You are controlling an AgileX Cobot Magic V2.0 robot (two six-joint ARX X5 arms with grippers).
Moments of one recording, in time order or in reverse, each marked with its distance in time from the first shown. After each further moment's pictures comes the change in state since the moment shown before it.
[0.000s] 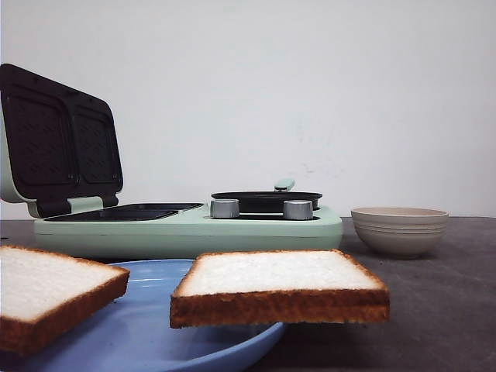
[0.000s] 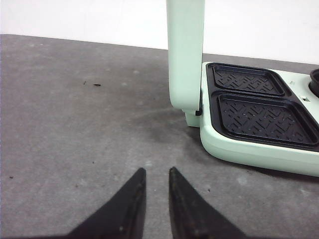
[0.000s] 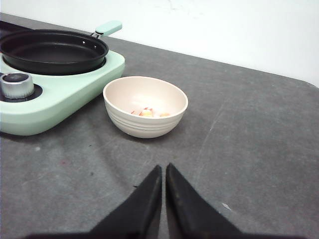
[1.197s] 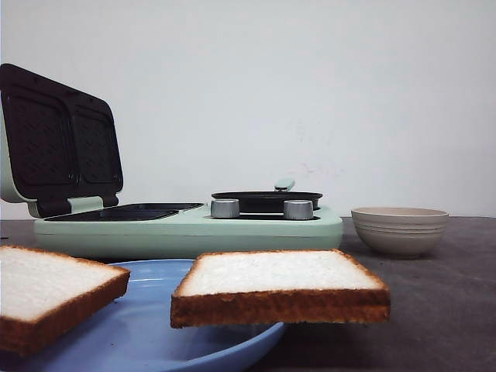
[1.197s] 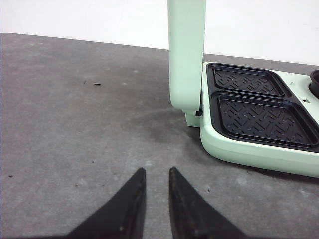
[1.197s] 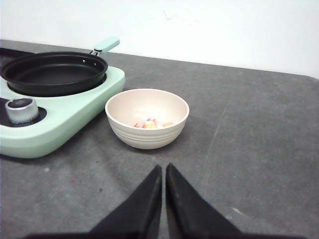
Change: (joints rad) left arm 0.000 0.000 0.000 0.000 0.000 -0.008; right arm 0.000 0.000 0.000 0.033 -0.001 0.124
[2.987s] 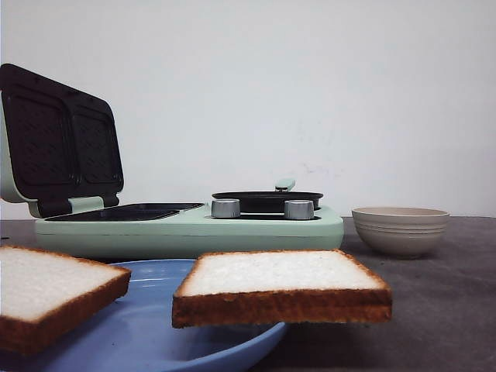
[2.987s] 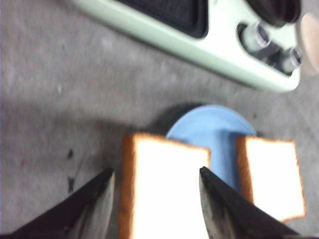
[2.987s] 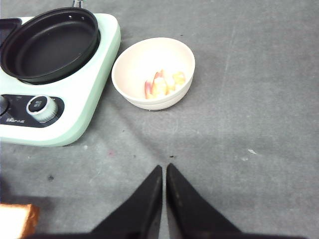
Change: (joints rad) left arm -0.037 0.729 0.522 -0.480 0.510 -0.263; right arm 0.000 0.572 0.592 -0.462 -0.043 0.249
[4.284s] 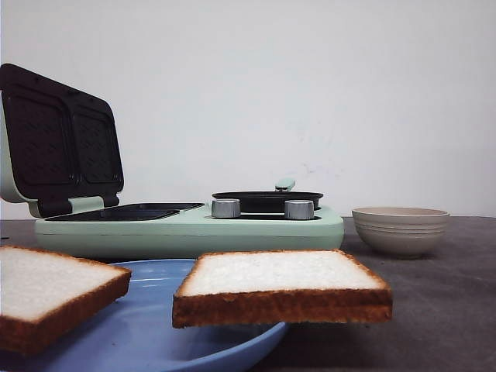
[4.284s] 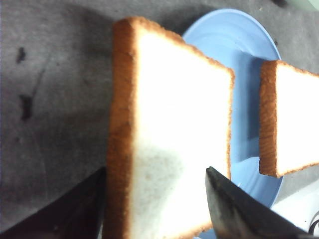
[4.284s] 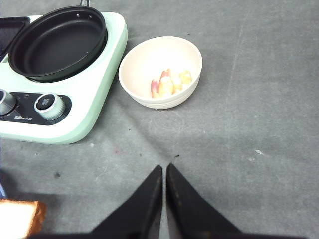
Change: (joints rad) left arm -0.144 0.025 -0.203 0.117 0.056 -0.105; right arm 0.000 0.000 0.000 0.001 -0.013 -0.003
